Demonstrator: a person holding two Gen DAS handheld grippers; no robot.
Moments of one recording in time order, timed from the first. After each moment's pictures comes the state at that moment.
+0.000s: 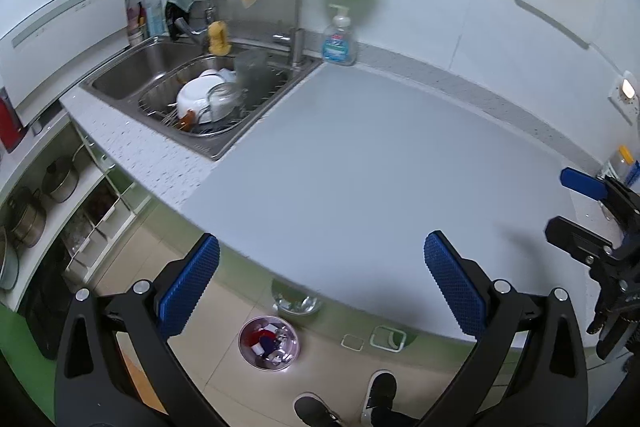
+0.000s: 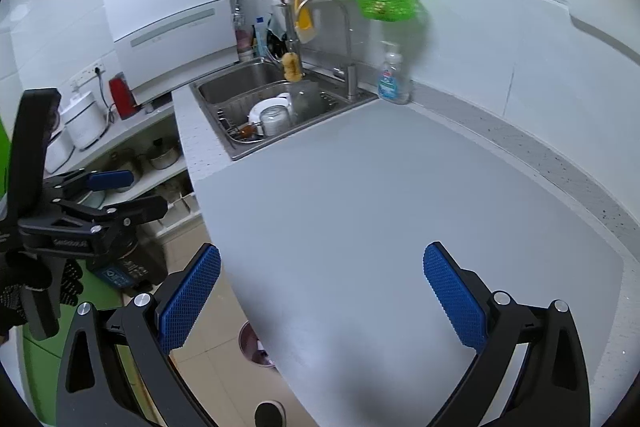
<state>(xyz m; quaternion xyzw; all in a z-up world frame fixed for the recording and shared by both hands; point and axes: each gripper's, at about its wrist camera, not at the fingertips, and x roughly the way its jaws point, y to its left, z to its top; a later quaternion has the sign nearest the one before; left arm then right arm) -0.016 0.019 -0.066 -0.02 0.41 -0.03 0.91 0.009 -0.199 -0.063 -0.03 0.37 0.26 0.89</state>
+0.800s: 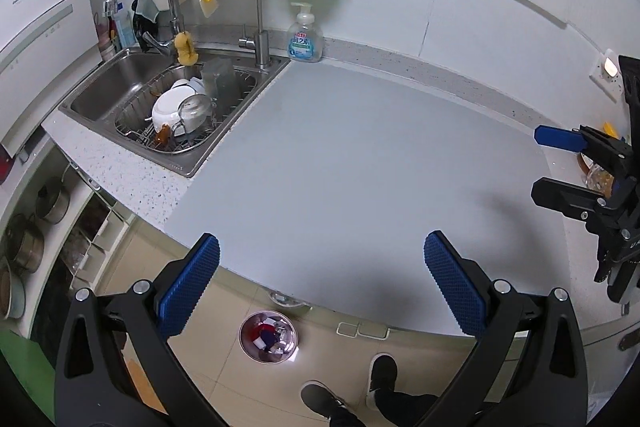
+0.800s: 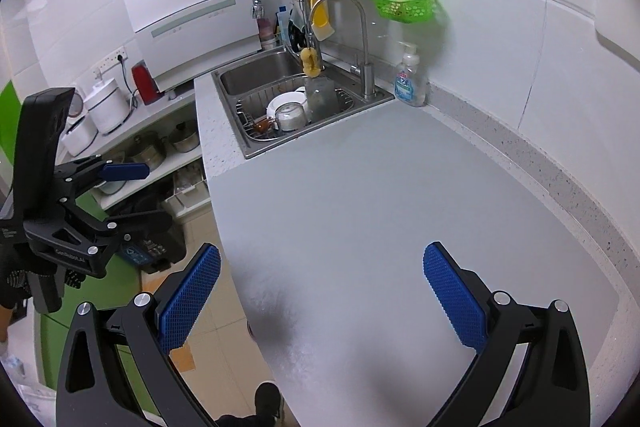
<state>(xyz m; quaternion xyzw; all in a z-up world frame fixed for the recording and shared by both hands) -0.003 -0.007 -0.039 0.01 0.43 -0.07 0.90 0.041 -0.216 -0.032 -0.05 0.39 0.31 0.86</state>
